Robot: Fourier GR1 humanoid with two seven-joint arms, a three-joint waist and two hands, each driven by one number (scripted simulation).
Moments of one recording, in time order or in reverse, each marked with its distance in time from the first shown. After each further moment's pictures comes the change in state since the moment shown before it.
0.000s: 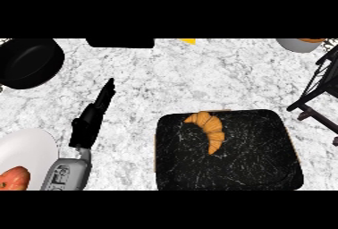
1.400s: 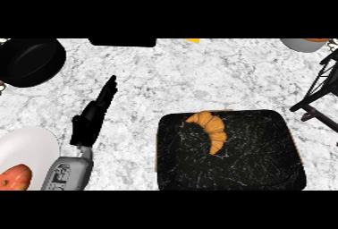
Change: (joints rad) left arm -0.014 -0.012 -0.005 -0.029 0.002 -0.005 0.038; right arm -0.308 -0.198 -0.213 0.404 -0.152 0.356 0.328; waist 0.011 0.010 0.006
